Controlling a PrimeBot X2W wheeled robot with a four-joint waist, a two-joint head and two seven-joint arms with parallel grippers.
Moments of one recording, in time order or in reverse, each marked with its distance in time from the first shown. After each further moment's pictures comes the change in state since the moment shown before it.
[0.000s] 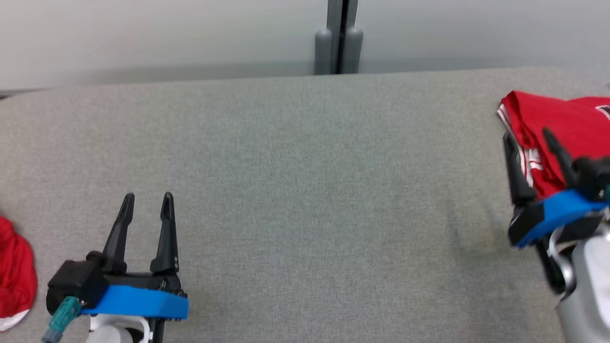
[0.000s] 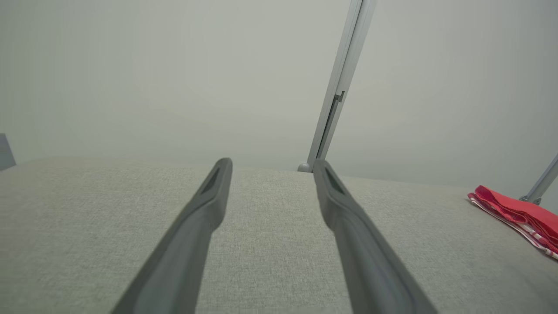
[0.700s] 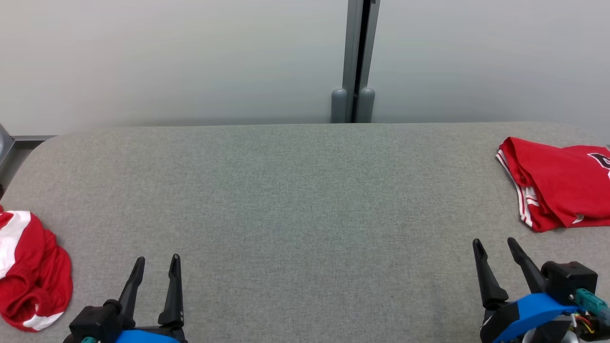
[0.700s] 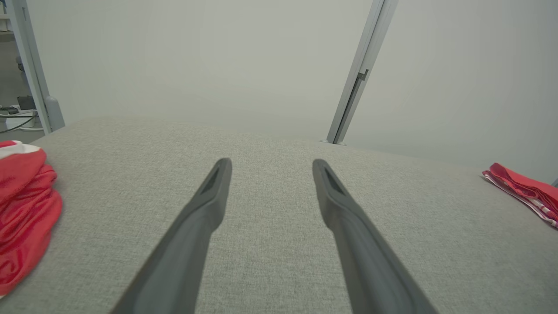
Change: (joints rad) left arm 0.132 -0.007 -0.010 0.118 -0.007 0.010 0.000; right arm 0.419 0.208 -0.077 -0.248 0.001 0.000 0.093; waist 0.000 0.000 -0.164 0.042
